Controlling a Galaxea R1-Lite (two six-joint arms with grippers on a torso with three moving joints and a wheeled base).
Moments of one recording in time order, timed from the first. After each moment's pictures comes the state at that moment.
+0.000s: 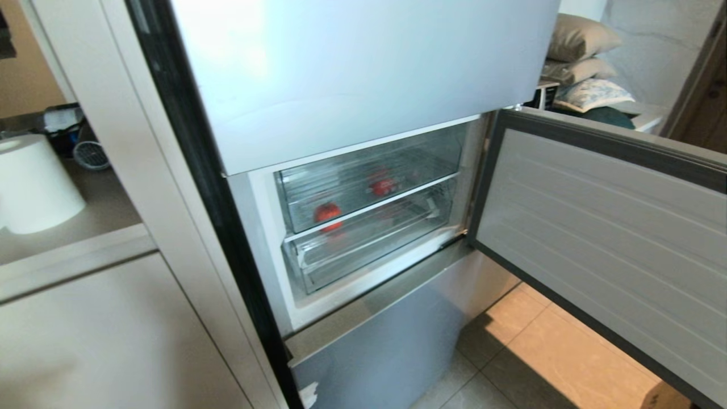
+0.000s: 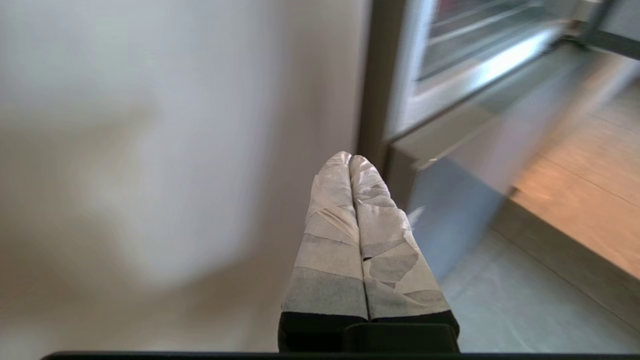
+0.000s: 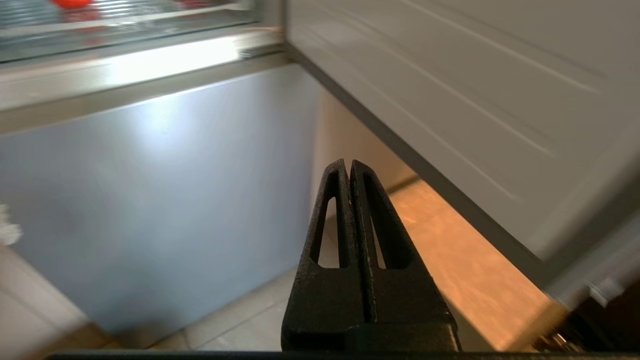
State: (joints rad) left arm -0.01 0.00 -0.02 0.05 0.01 -0.01; right arm 0.00 0.00 0.00 0.00 0.02 -0.04
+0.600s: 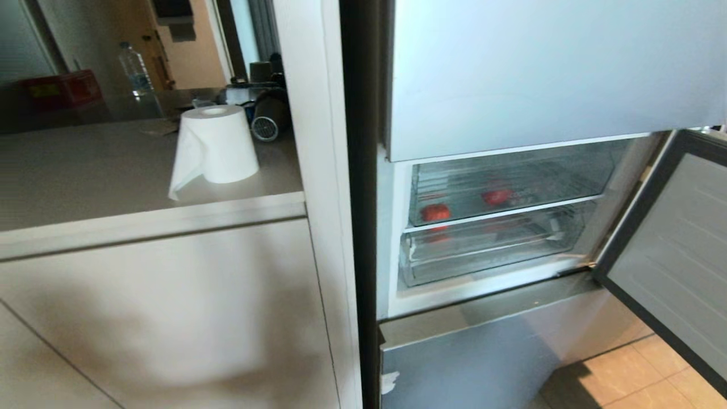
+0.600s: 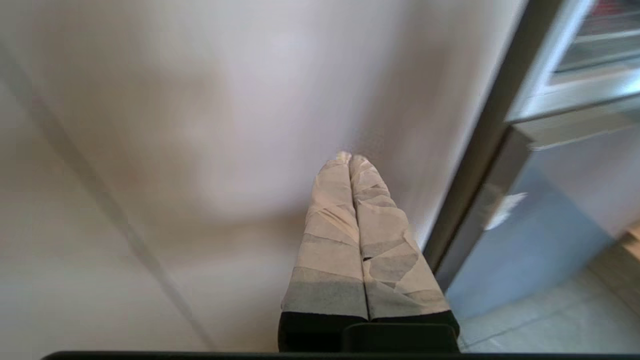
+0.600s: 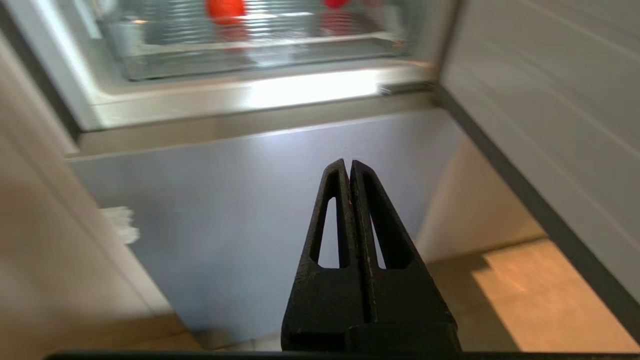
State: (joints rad) left arm -0.01 0.00 -0.02 0.05 0.01 -0.01; right arm 0.00 0.00 0.00 0.00 0.00 0.00
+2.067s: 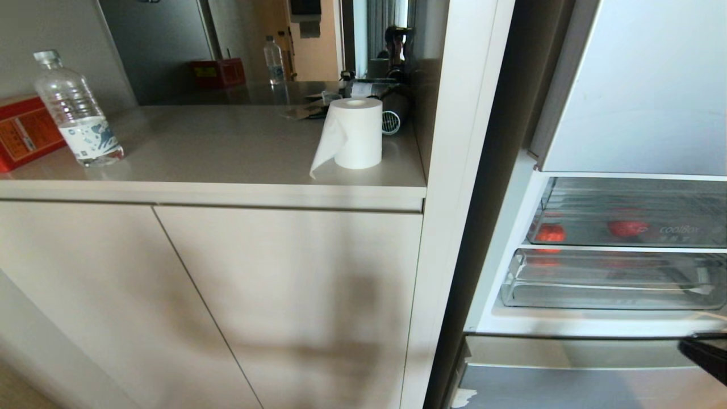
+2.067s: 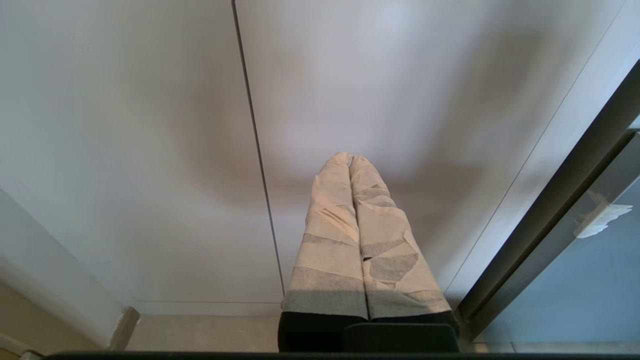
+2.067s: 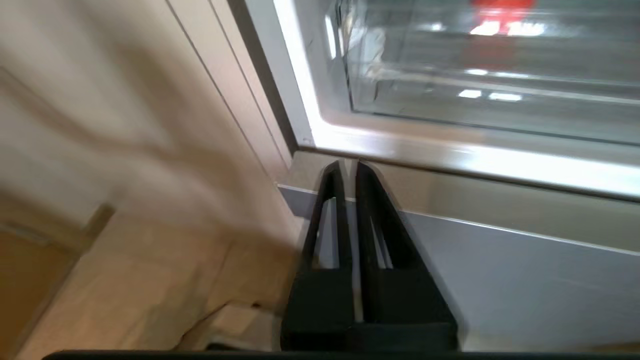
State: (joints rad) left arm -0.01 0.00 -0.02 0.05 0.01 -0.01; right arm 0.00 0.82 -0.31 -0.21 0.27 0.08
